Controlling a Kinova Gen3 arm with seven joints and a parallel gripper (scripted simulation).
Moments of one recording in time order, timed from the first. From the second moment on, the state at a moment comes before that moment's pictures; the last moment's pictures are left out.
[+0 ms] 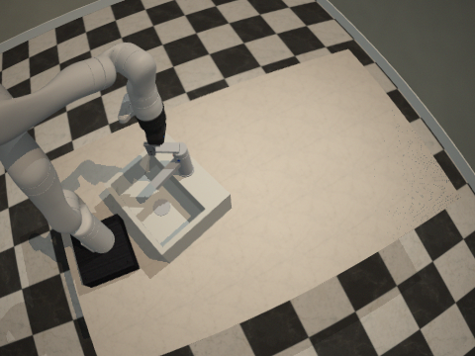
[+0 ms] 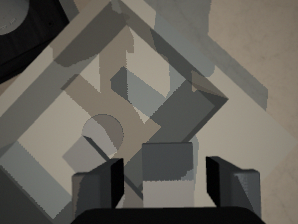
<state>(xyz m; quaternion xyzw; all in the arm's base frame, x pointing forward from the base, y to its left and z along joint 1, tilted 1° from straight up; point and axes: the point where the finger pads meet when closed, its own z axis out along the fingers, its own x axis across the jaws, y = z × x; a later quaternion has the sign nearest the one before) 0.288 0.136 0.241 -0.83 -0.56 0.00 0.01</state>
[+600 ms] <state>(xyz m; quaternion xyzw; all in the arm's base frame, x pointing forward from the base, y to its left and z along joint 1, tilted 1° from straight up) 0.290 0.136 0.278 -0.83 -0.56 0.00 0.01</state>
